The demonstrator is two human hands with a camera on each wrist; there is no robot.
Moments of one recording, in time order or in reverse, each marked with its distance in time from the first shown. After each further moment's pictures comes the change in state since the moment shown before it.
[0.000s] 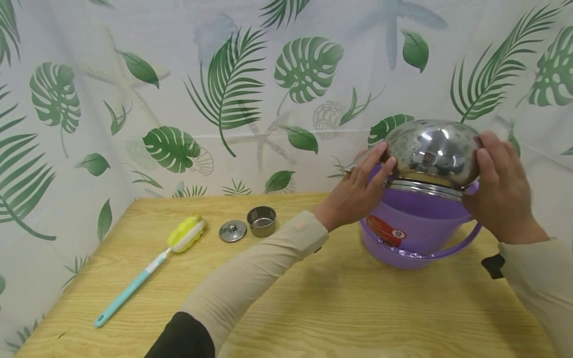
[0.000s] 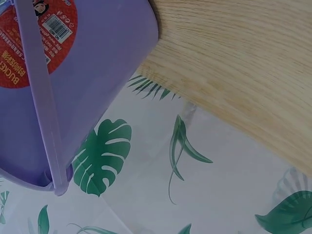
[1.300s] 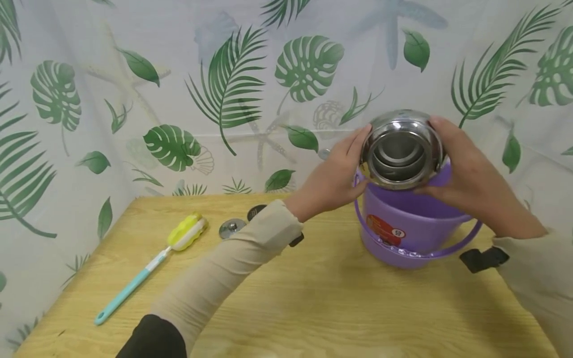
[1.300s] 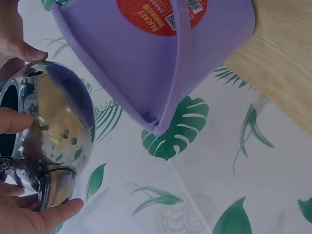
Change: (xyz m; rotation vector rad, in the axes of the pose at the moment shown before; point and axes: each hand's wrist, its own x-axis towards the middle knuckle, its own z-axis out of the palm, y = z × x) left_hand 0.020 -0.030 -0.065 -0.364 -0.412 -0.374; right_hand 0.041 -0.003 0.005 0.322 -0.596 0.038
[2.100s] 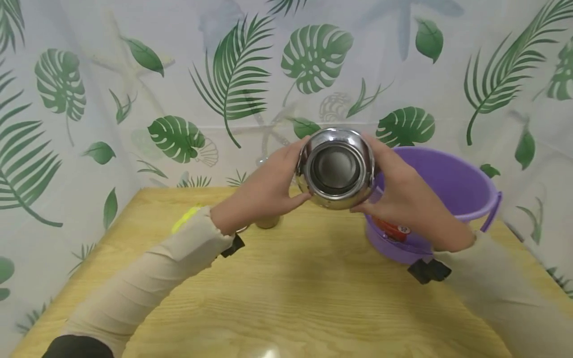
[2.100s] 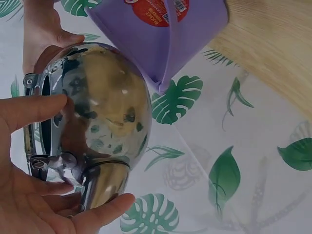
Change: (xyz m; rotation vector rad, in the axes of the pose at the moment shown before) left_hand -0.081 -0.035 -0.067 -0.058 -0.151 -0.153; right_hand 0.028 -0.084 0.050 0.167 -0.123 0.092
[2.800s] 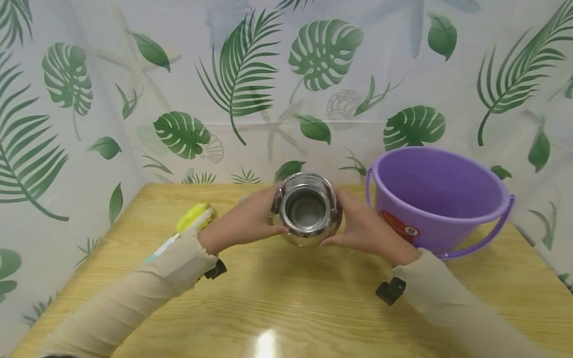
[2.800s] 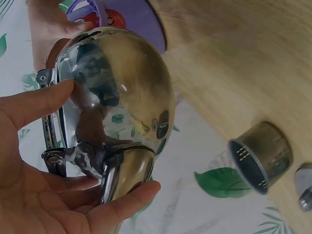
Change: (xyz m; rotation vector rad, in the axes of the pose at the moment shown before) left_hand -0.046 -0.044 0.042 -0.247 -0.234 -0.189; right_hand -0.018 0.007 0.097 0.212 -0.233 0.053
